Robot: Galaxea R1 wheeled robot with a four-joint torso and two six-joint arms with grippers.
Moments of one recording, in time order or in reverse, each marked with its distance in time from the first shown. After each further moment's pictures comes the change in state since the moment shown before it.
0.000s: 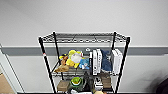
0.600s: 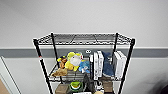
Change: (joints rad) left arm 0.000 -0.003 0.001 0.000 0.000 0.000; right arm 0.000 0.000 0.000 0.000 0.000 0.000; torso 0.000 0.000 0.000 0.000
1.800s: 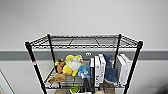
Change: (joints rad) left arm 0.000 0.000 0.000 0.000 0.002 0.000; right arm 0.003 -0.003 0.012 0.000 0.000 0.001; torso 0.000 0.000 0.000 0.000
